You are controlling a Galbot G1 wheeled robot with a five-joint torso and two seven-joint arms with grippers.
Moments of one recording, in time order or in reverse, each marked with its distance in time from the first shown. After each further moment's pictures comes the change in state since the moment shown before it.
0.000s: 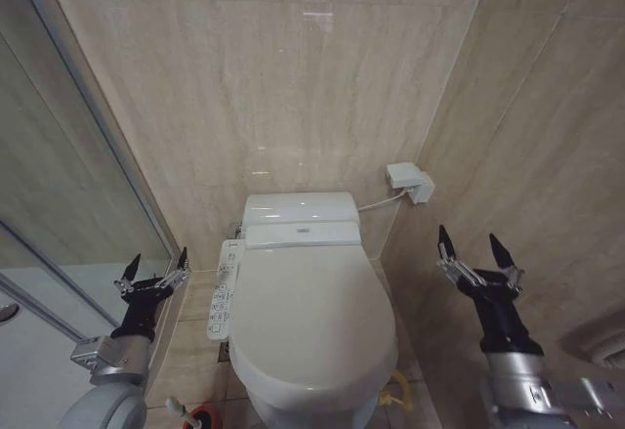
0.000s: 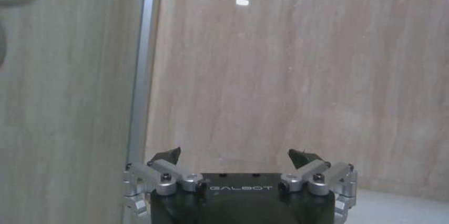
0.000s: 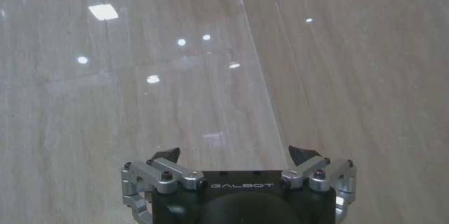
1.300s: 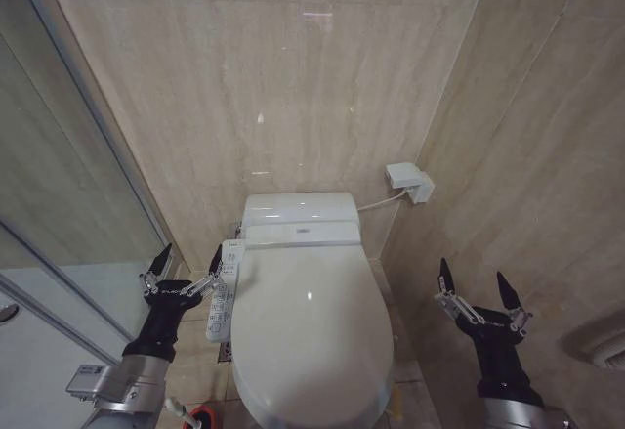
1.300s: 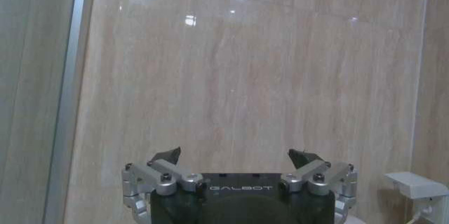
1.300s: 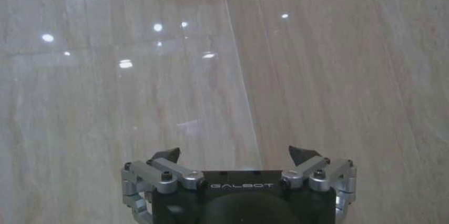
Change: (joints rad) left arm 0.144 0.069 0.101 -0.257 0.059 -0.020 -0.010; right arm -0.124 0.178 -0.085 -0.011 -0.218 0.063 0.010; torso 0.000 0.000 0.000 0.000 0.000
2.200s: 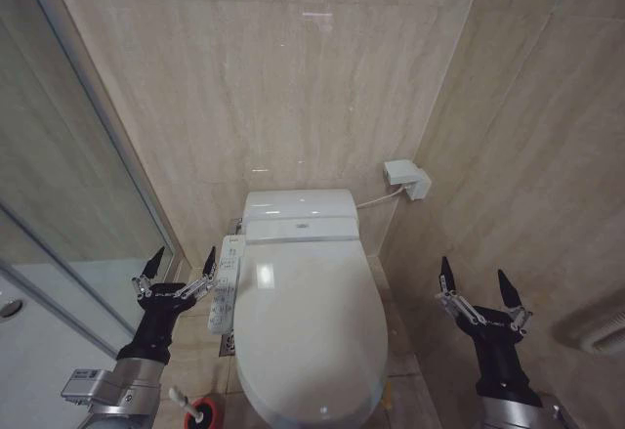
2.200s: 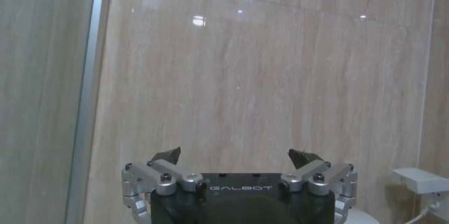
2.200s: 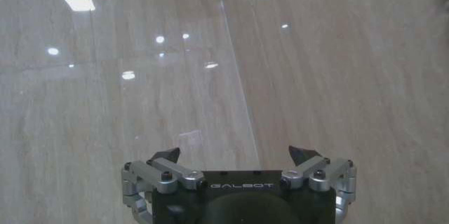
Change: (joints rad) left arm 0.012 -0.020 -0.026 0.021 0.003 -0.011 0.004; right arm 0.022 0.017 -0.001 -0.027 0.005 0.043 -0.024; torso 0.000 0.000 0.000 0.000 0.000
